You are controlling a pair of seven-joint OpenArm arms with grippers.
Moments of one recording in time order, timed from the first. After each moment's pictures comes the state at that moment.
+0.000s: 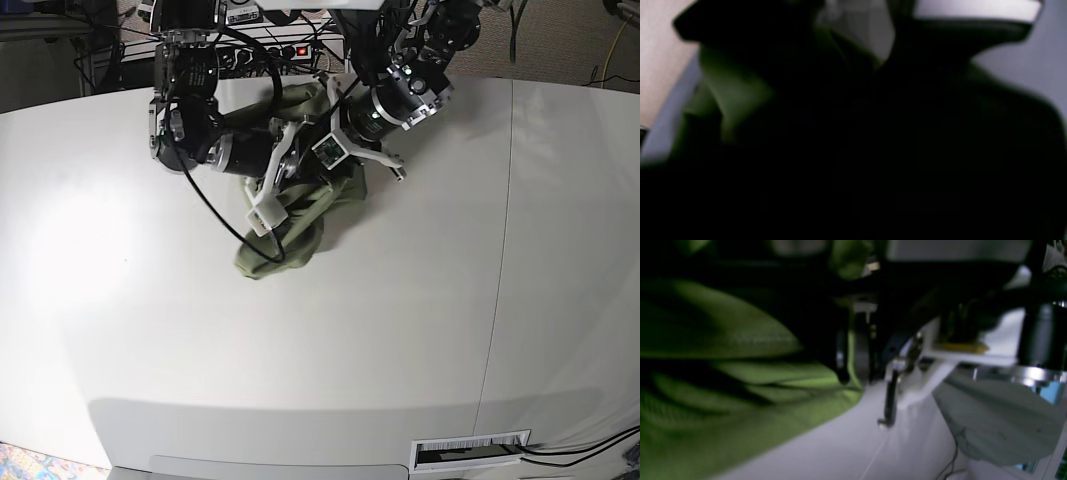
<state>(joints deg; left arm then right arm) 14.3 -6.6 27.9 100.1 8.7 -21.5 30.6 -7.1 3.3 2.0 100.7 57.8 37.4 -74.6</state>
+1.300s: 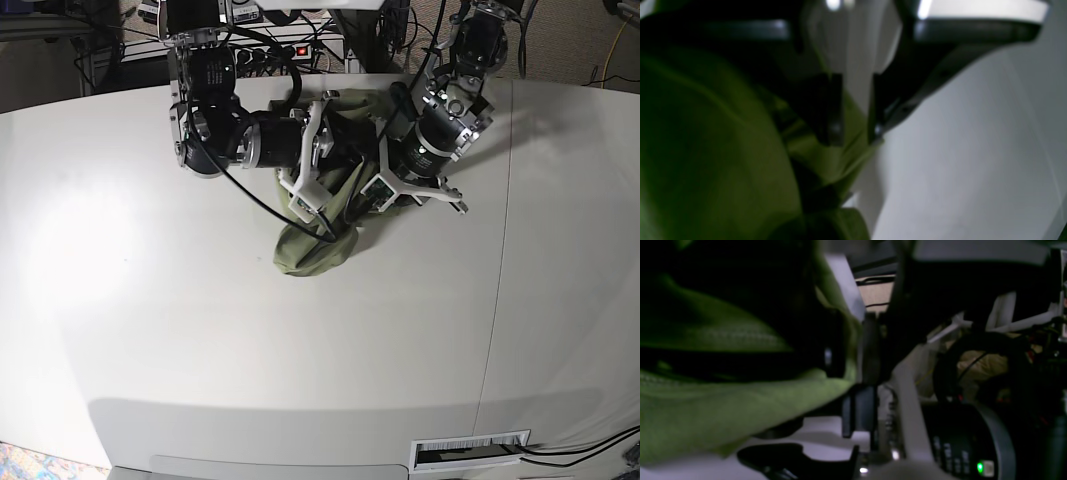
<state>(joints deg) 12.2 -7.5 17.8 106.8 13.1 -22.0 39.3 -6.1 3.6 -8.8 101.0 57.4 39.1 -76.9</state>
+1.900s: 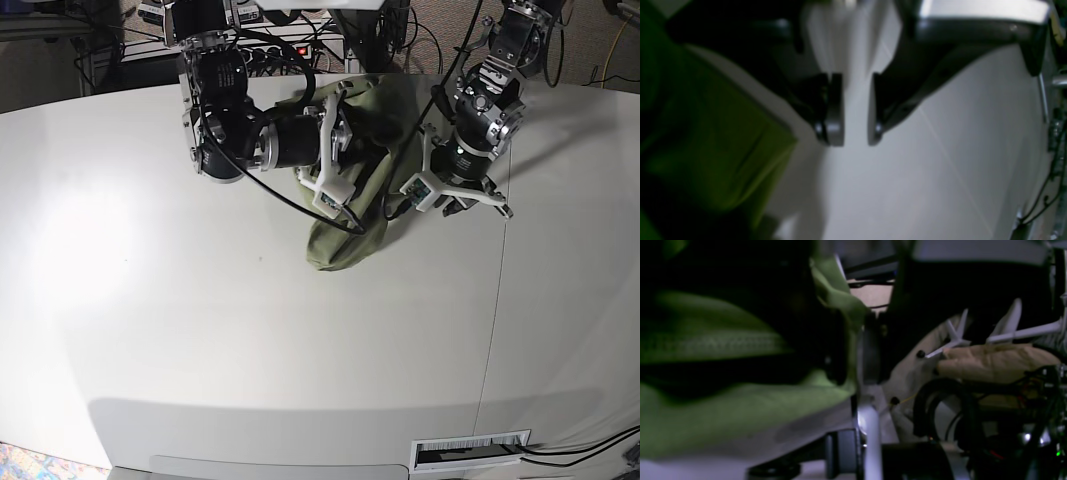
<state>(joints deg) 12.7 -19.1 18.3 107.6 19.9 -14.4 39.1 -4.4 3.6 -10.8 102.1 56.7 39.4 -78.2</state>
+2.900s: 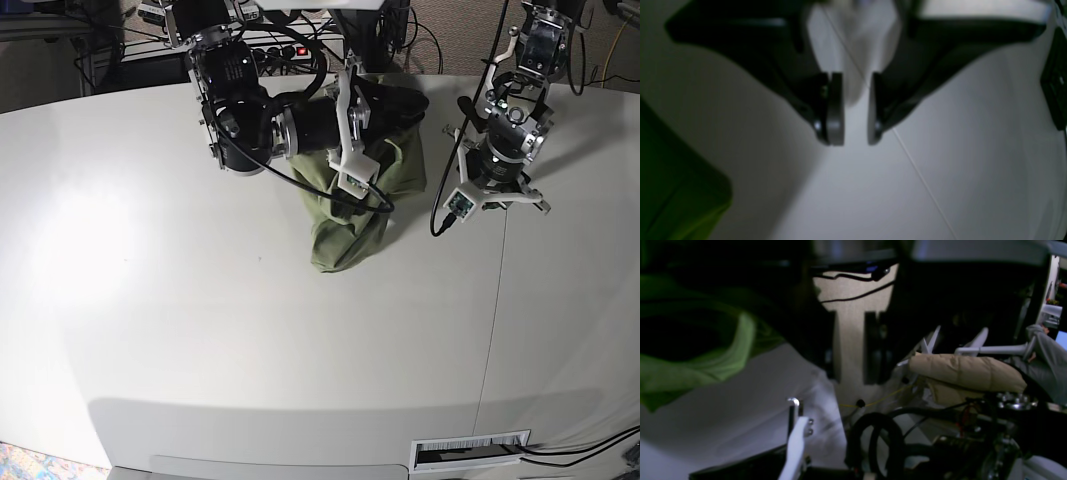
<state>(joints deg) 12.9 -21.9 12.3 107.5 9.3 -13.4 47.2 -4.4 4.9 -18.3 102.6 66.6 39.5 -79.2</state>
